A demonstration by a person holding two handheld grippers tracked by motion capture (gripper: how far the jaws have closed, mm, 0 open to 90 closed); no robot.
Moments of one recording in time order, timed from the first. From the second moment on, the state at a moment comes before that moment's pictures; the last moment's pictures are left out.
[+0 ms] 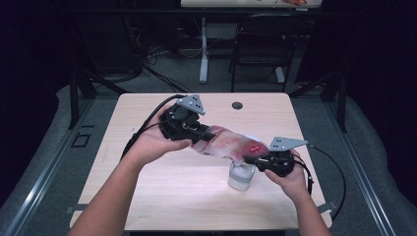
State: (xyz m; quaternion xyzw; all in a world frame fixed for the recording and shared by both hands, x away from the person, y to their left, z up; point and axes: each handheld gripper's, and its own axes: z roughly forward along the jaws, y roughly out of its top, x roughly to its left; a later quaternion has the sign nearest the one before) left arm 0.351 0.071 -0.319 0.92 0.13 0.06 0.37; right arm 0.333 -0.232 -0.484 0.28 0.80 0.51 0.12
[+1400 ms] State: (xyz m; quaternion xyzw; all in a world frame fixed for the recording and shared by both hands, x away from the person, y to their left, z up) left arm 0.356 0.102 -0.342 0.91 0.17 0.05 0.38; right arm 0.331 -0.230 -0.482 0.28 0.80 0.51 0.12
